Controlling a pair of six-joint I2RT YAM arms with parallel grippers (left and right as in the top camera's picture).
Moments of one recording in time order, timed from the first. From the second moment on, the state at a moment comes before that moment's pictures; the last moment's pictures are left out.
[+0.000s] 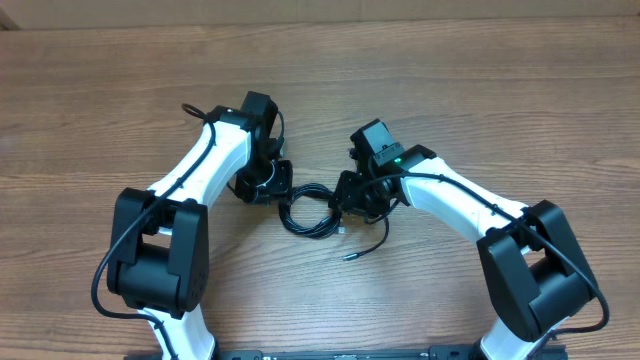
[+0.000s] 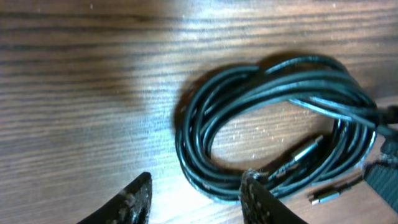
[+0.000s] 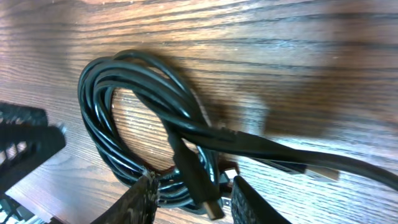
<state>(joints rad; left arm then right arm) -0.27 1.93 1.35 -1.03 0.25 -0.23 0.54 1.84 1.14 -0.58 -0.40 0.68</state>
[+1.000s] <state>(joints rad) -0.29 1.93 1.20 -0.82 0.28 -0.18 0.53 1.81 1.17 -0.64 -0.46 0.63</state>
